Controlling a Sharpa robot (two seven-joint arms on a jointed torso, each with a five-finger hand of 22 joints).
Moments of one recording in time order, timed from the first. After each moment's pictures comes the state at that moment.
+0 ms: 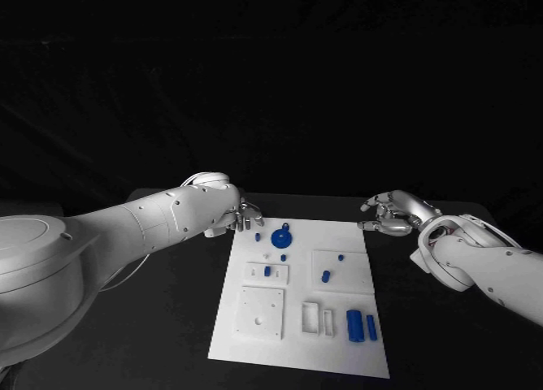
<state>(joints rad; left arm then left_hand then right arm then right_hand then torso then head) 1.36 -0.42 -0.13 0.77 -1.12 0.15 -0.45 0.66 -0.17 0.65 -0.09 0.05 1.03 0.09 0.14 0.95 1.25 -0.03 0.65 0.65 1.09 -0.11 1.07 0.64 0.06 0.85 -0.11 0.96 1.23 1.23 -0.67 -0.03 1.15 -1.19 -0.40 0.04 0.95 -0.22 0.46 -0.20 0.54 0.80 0.17 0.25 0.43 1.04 0.06 1.12 0.89 1.08 -0.04 1.16 1.04 0.19 1.06 0.01 0.92 1.29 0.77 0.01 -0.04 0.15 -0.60</state>
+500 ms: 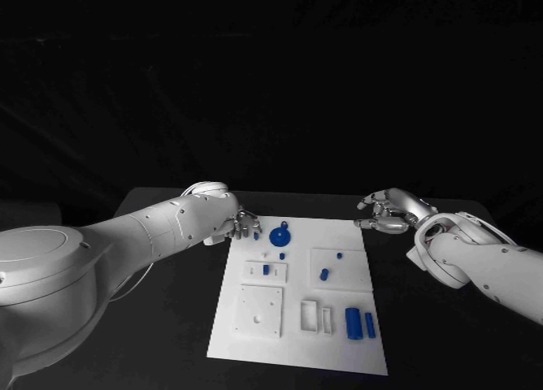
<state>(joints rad) 1.31 -0.38 -0.13 0.68 -1.10 0.16 -0.42 0.67 -0.17 0.64 -0.08 0.05 1.02 0.09 0.14 0.94 1.24 -0.02 0.64 0.65 1.09 -0.10 1.07 0.64 0.06 0.85 -0.11 0.96 1.23 1.23 -0.66 -0.03 1.15 -1.19 -0.40 0.04 0.95 -0.22 0.46 -0.20 0.54 0.80 0.17 0.25 0.43 1.04 0.06 1.12 0.89 1.08 -0.04 1.16 1.04 0.19 1.06 0.01 0.92 1.29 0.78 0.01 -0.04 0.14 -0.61</state>
